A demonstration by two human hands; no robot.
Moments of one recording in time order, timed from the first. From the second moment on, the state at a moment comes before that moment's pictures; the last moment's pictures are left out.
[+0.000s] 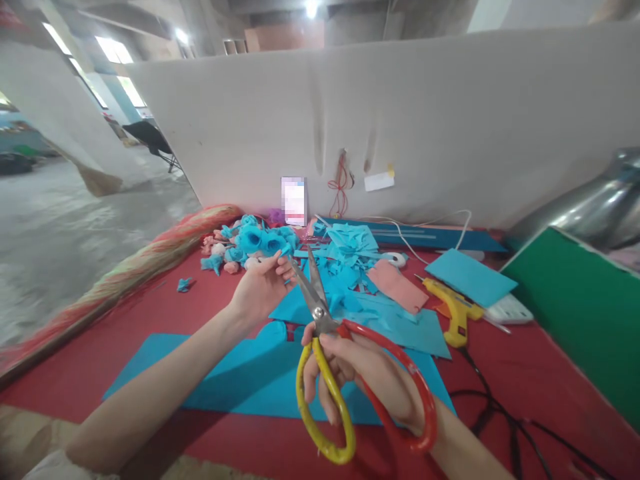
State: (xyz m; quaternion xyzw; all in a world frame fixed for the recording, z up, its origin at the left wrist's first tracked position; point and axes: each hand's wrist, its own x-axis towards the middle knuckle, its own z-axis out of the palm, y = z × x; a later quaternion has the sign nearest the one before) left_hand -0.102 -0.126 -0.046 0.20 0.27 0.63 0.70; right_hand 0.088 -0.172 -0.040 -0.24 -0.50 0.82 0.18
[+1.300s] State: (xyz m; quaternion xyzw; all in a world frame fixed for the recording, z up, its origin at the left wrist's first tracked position) left_hand -0.080 -0.147 -0.059 0.45 0.34 0.68 0.47; right_hand 0.064 -0.188 -0.051 -0.27 -0.54 0.73 0.31
